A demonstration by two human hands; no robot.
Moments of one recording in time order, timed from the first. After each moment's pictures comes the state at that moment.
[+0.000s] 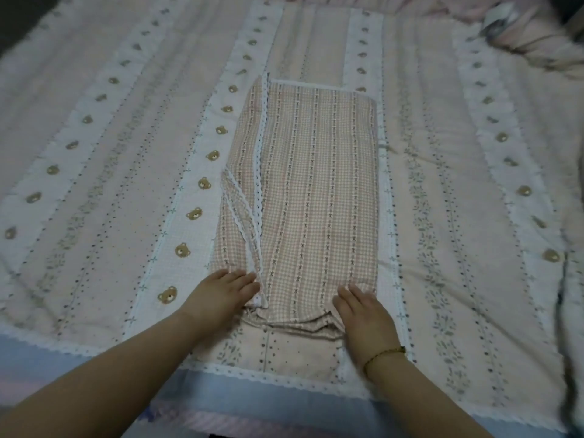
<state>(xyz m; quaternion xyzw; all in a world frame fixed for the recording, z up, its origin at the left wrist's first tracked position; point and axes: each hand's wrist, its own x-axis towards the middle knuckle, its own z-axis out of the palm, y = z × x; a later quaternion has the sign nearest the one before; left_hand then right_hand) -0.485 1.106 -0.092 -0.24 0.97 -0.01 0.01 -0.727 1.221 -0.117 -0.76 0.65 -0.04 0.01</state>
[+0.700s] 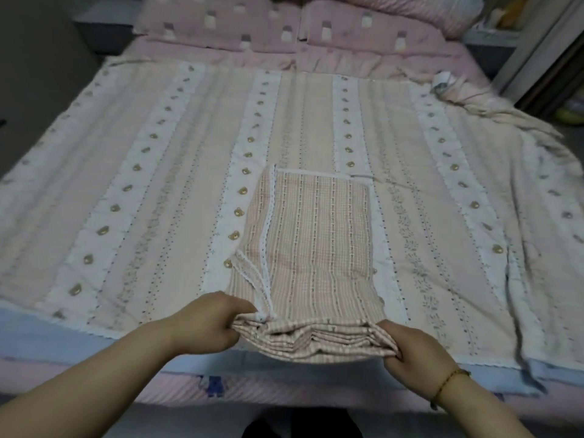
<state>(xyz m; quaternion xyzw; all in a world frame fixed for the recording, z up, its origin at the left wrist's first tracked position) -0.399 1.146 0.071 -0.30 0.89 0.33 0.11 -0.678 1.303 0.061 -0.66 0.69 -0.05 0.31</state>
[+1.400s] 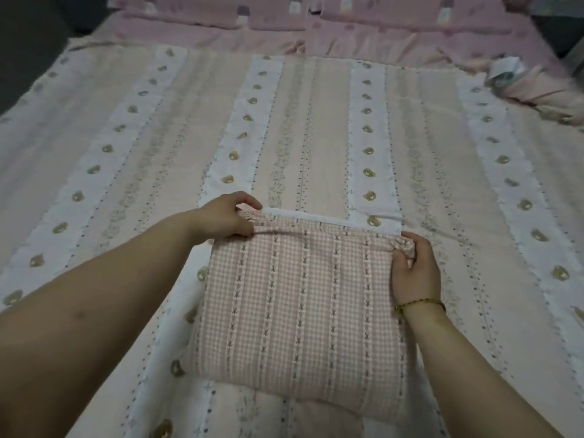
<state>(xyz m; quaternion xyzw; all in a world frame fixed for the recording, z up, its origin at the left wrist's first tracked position) -0.558 0.852 0.026 -0.54 0.68 0.50 0.01 -0.787 1.010 -0.013 -0.31 0.82 -0.42 0.23</state>
